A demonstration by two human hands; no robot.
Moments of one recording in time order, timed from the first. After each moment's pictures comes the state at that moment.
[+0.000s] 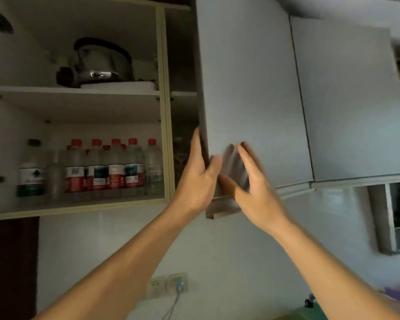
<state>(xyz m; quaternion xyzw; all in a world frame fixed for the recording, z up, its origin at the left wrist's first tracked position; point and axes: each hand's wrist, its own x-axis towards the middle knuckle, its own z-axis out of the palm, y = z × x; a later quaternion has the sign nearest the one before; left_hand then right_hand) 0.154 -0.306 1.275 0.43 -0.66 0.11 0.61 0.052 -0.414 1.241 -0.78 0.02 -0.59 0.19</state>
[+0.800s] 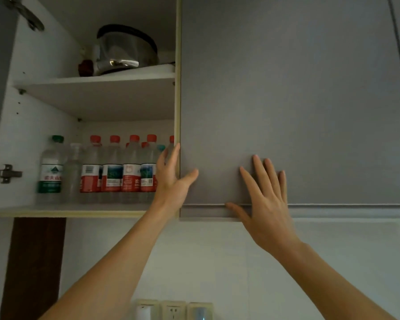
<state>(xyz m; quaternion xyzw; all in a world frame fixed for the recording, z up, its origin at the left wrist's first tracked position) 0.323 -0.380 1.281 0.60 -0.42 0.24 0.64 0.204 -0.555 1.227 -0.78 0.04 -0.62 -0.09</state>
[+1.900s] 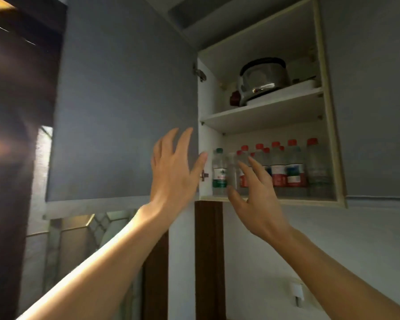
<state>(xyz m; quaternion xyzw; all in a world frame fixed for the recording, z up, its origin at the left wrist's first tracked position) 0.211 -0.005 1.285 0.72 -0.23 0.60 0.28 0.218 -0.193 1.237 -0.79 -0.17 -0.50 0.30</state>
